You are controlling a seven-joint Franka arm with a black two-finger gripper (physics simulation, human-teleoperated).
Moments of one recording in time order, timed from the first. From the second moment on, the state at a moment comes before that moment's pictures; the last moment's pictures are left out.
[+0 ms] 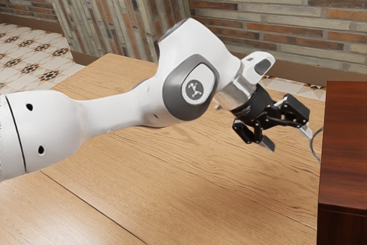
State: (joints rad) arm -0.01 0.25 -0.27 -1.59 -0.47 2.23 -0.31
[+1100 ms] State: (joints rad) arm -0.03 0.24 -0.17 -1.63 -0.42 2.20 -0.30
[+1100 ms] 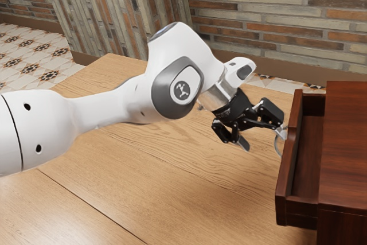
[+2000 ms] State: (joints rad) arm 0.06 0.17 -0.17 -1.70 -0.33 2.17 -0.11
